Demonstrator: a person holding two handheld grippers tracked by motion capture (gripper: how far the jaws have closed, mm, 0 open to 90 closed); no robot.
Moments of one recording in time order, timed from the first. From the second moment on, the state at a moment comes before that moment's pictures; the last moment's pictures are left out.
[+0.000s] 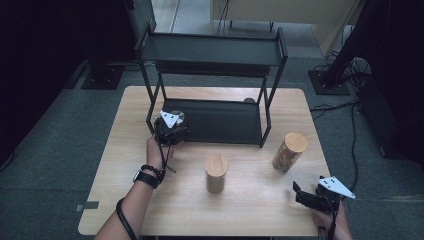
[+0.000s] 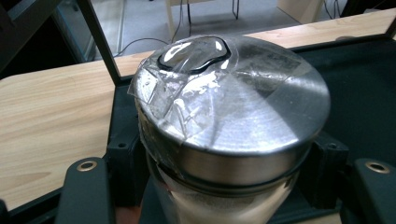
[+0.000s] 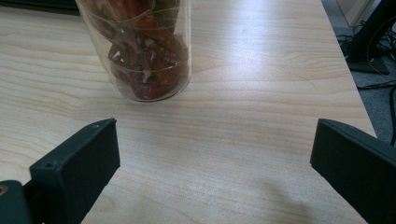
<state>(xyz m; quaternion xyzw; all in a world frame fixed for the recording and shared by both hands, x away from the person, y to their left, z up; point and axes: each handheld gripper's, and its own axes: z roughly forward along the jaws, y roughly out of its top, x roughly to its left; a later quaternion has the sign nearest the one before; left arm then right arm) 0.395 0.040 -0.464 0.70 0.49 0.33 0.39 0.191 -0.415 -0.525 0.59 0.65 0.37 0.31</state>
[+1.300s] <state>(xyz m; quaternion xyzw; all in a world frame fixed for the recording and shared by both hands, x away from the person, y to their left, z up) 0.409 0.039 -0.481 0.68 0.52 0.34 0.39 0.190 -0.414 -0.525 0.58 0.66 0.36 0.31</state>
